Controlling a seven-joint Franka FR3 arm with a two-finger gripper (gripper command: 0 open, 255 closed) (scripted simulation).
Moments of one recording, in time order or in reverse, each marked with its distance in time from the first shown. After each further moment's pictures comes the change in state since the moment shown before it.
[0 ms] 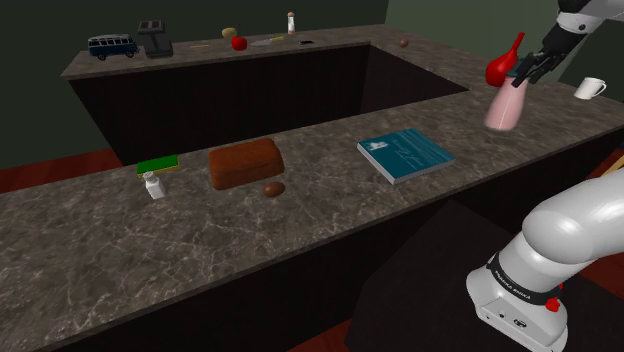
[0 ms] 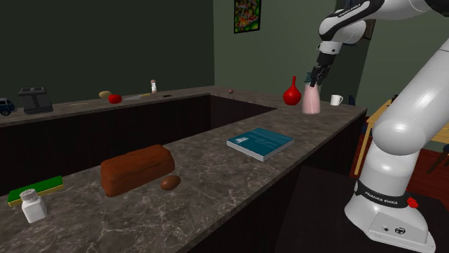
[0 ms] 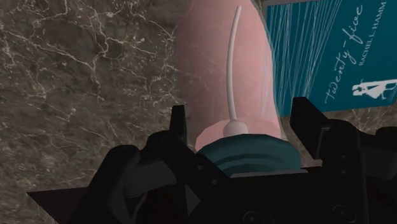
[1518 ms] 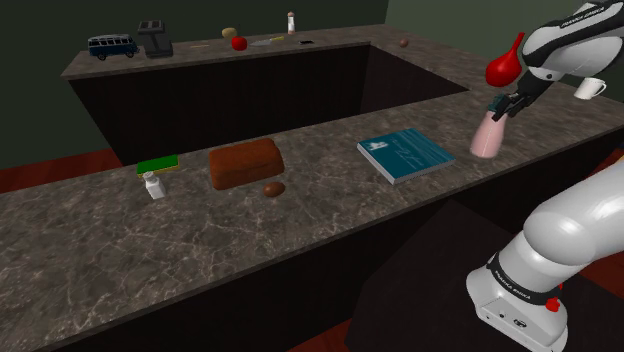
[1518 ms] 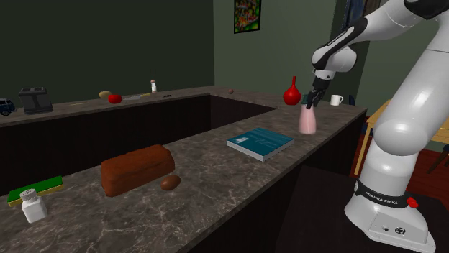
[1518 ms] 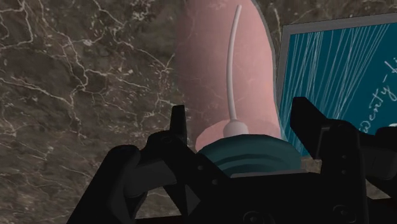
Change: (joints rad) arm 0.030 0.107 -0.090 -0.224 0.061 0.315 -0.077
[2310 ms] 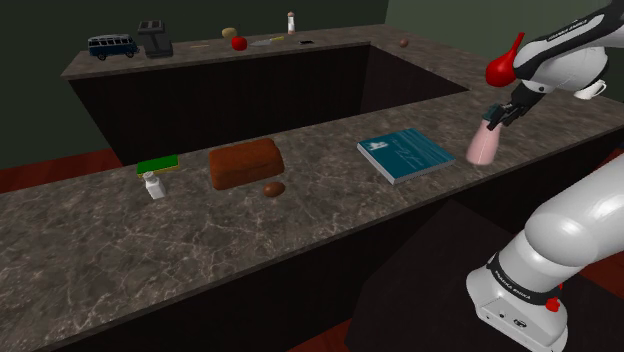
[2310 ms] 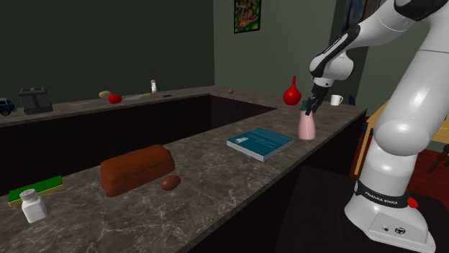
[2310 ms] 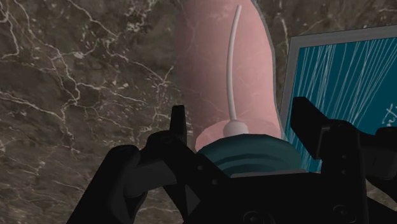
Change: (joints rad) arm 0.025 0.059 -0.038 -0.051 0.057 0.096 -0.051
